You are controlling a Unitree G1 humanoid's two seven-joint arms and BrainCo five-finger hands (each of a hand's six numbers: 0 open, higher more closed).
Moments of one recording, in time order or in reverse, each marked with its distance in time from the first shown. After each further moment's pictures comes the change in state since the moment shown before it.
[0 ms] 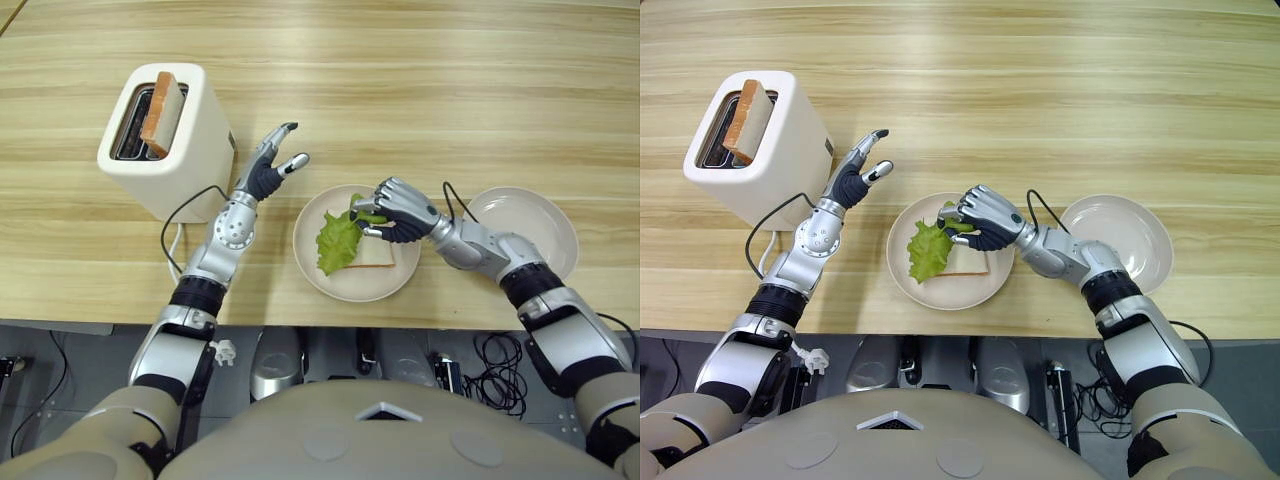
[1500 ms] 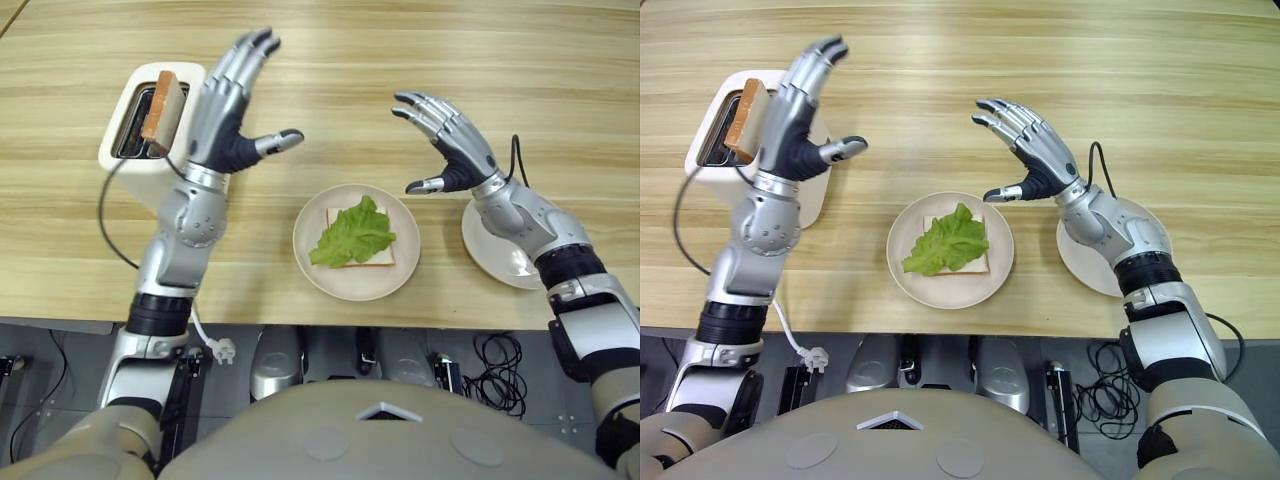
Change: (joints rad) left arm 0.136 0.169 0.159 -0.734 0.253 0.116 0.078; right arm 0.006 -0.093 -0.208 -0.090 0.134 0.106 -0.048
